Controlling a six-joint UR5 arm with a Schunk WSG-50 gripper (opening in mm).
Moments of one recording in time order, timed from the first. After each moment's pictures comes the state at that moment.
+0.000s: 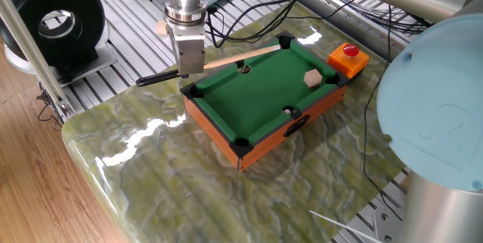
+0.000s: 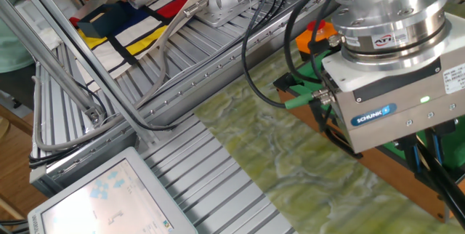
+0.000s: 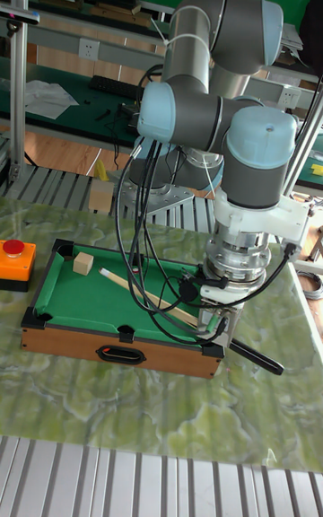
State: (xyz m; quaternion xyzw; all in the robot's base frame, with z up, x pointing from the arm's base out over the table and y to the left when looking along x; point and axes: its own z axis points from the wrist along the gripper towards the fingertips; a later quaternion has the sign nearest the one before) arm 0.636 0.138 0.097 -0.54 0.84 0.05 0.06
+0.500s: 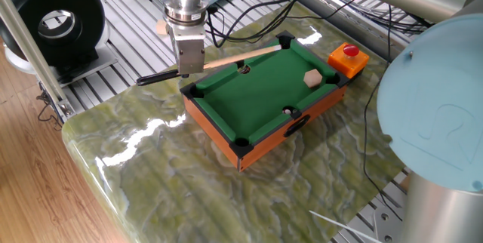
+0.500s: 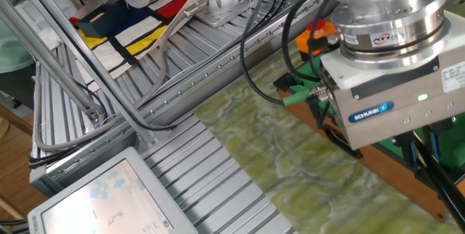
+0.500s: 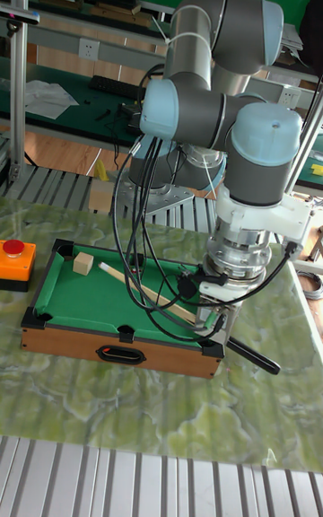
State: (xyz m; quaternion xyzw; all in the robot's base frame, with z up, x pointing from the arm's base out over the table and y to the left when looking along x) arm 0.633 0.132 0.102 -0.53 0.85 0.04 0.04
